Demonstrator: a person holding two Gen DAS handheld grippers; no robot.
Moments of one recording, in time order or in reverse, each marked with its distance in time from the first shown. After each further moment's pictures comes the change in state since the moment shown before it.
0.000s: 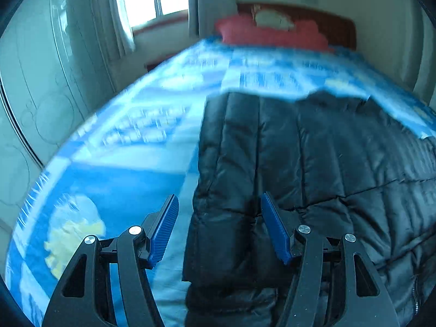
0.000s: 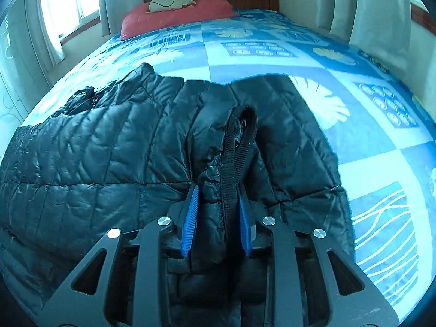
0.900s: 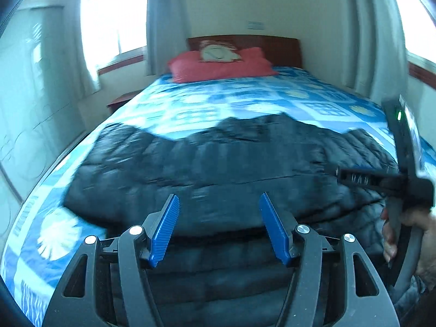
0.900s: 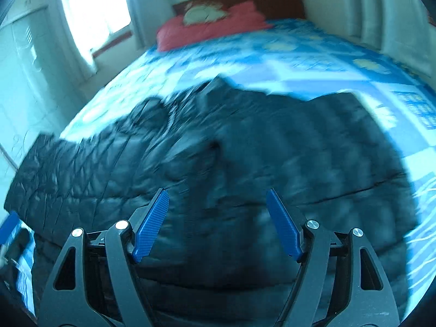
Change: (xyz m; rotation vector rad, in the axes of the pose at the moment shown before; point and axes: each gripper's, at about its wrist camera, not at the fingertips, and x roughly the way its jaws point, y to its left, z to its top) left arm -0.124 -0.080 -0.037 0.108 -0.224 -0.158; right arm -0.021 0.115 -0.010 -0.021 -0.007 0.191
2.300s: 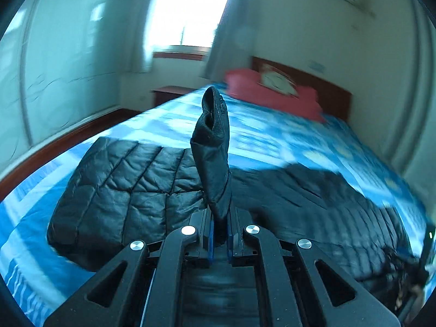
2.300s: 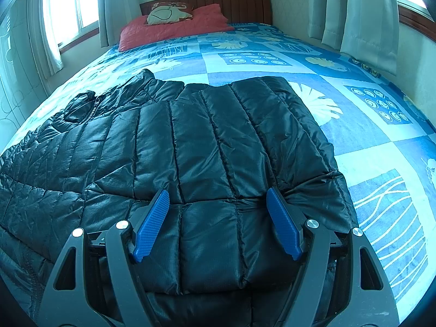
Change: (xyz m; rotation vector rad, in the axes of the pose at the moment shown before) left arm 0.012 0.089 0.029 -0.293 -0.084 0.052; right arm -0.014 -0.113 -0.009 0.002 -0.081 -0.222
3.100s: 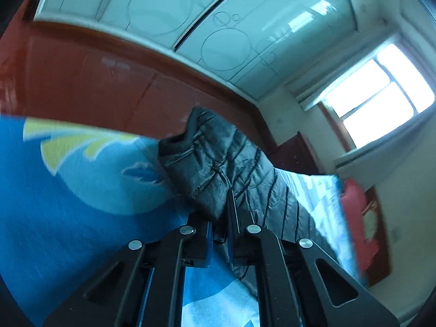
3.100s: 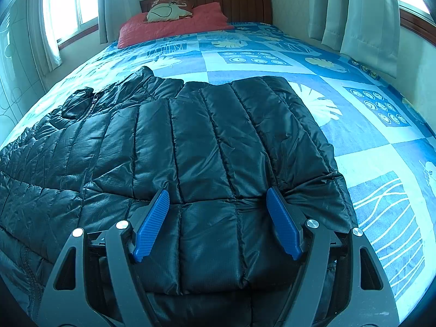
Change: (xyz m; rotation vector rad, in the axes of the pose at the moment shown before) left arm -0.090 0.398 -0.090 -0.925 -0.140 0.367; right arm 0.000 0.002 -0.001 -0.020 0.010 -0.017
